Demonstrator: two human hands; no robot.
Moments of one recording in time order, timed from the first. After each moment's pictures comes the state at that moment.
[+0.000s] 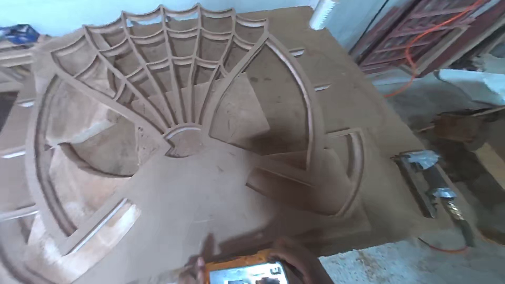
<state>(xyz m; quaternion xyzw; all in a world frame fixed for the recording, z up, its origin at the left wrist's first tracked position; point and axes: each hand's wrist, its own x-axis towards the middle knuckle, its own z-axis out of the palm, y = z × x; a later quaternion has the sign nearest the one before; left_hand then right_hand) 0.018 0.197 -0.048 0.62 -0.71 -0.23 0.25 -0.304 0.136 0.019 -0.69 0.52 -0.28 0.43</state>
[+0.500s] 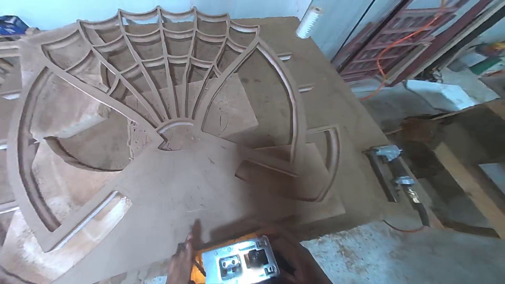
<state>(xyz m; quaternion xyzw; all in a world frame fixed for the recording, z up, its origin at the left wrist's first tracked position) 0.022 0.189 -0.049 0.57 -0.71 -0.26 0.30 -0.320 0.169 0.007 -0.70 0.45 -0.34 0.43</state>
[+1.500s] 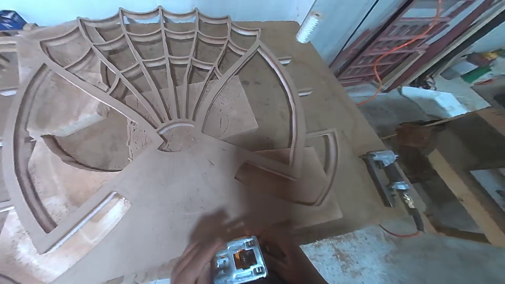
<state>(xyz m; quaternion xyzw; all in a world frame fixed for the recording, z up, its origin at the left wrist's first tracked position) -0.011 0.136 0.029 0.42 -0.67 -0.42 0.45 -0.306 0.146 0.006 -0.64 0.46 -0.34 0.51</state>
